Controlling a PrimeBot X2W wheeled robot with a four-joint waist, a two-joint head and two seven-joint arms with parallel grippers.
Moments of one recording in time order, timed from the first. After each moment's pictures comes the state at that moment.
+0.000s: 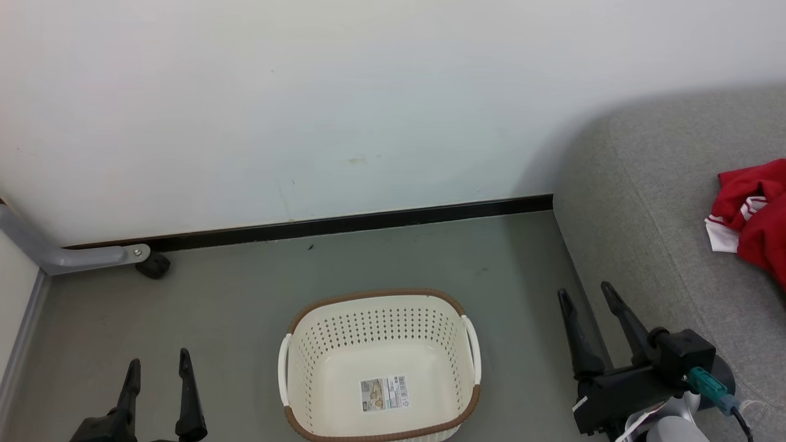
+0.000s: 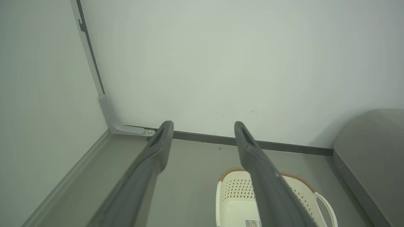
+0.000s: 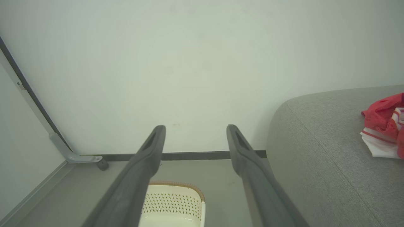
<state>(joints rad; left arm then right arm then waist) 0.03 0.19 -0.08 0.25 -0.42 0.12 -0.25 -0.15 -0.06 0.19 0.35 0.21 0.08 -0.26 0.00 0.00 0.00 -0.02</state>
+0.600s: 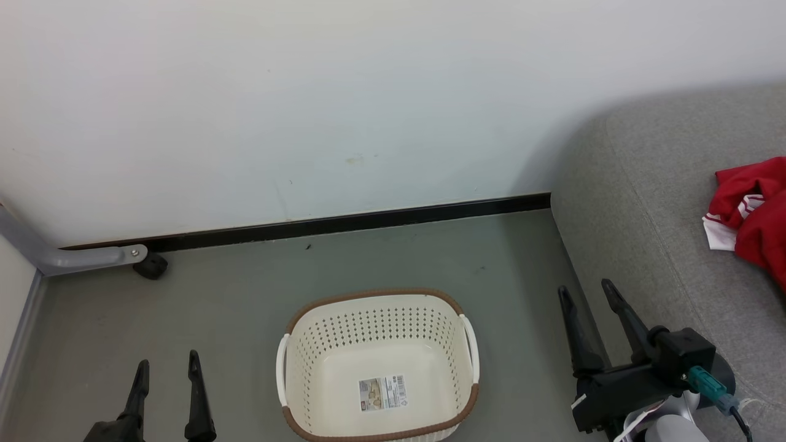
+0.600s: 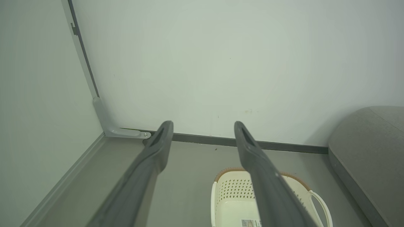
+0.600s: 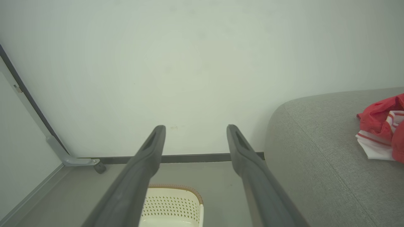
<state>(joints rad) 0.05 0.16 -0.08 0.22 -0.38 0.11 -0.25 -0.15 -0.06 0.20 0.33 0.21 0.06 -0.26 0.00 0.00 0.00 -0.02</state>
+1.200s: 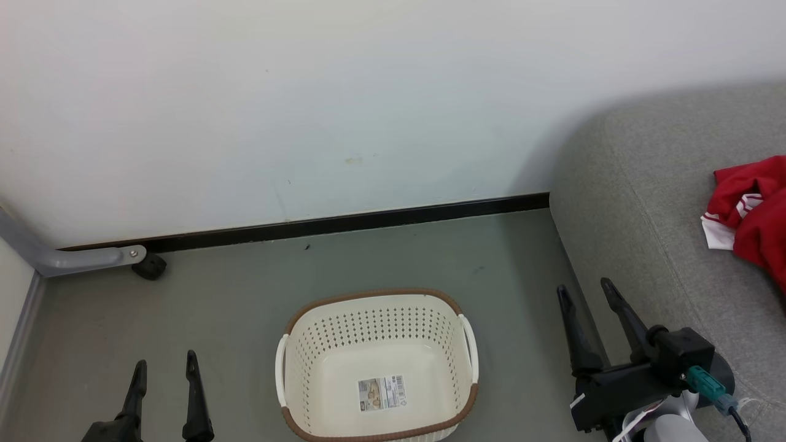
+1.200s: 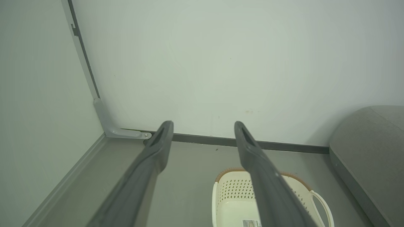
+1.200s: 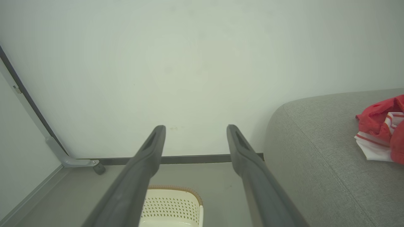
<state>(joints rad) 0.05 0.16 -0.07 0.22 -0.37 0.10 -0.25 -0.15 -0.06 0.20 0.33 0.21 0.05 -0.26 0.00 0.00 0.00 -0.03</state>
